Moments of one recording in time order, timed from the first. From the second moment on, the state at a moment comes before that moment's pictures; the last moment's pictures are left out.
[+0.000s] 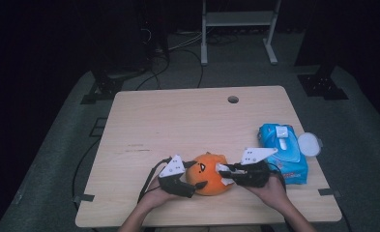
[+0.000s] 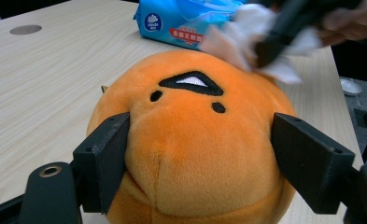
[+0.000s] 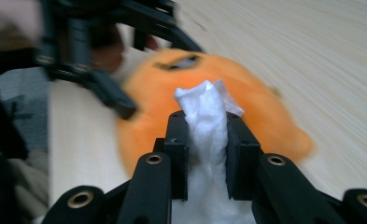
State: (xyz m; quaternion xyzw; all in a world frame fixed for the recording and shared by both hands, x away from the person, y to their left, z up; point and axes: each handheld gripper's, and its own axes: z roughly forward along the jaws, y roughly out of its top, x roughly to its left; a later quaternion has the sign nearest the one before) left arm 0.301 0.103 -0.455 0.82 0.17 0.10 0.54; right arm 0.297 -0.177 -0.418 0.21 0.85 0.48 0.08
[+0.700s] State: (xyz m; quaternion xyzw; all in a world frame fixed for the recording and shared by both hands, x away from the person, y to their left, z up) left arm 0.301 0.105 -0.458 0.82 0.18 0.11 0.54; right arm 0.288 -0.175 -0.421 0.20 0.85 0.46 0.11
